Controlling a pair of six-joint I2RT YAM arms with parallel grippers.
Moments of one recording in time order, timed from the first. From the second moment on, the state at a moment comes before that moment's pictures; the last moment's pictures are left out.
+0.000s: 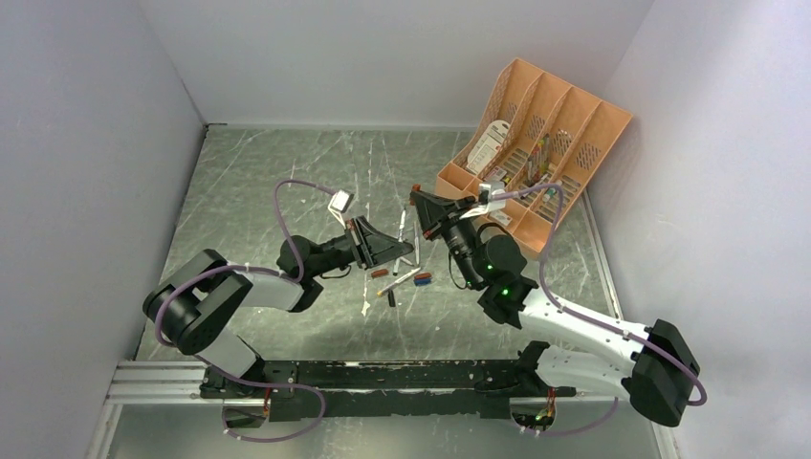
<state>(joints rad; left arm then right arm) -0.71 1.56 0.45 1.52 0.59 -1.24 0.89 1.03 0.59 0.74 0.40 0.36</state>
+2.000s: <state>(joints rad) -0.72 1.58 0.50 1.53 0.62 -1.13 0.85 0.99 0.58 0.72 0.30 0.43</state>
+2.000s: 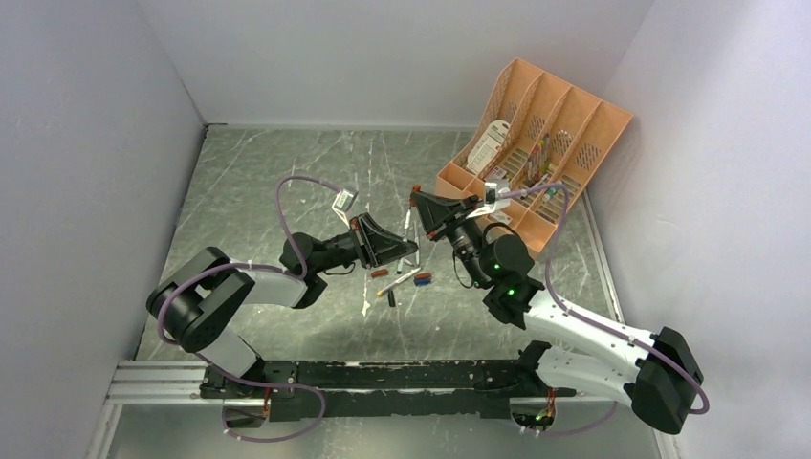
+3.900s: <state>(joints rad) -0.71 1.54 0.60 1.29 0.68 -0.95 0.85 0.89 0.50 0.63 0.25 0.49</state>
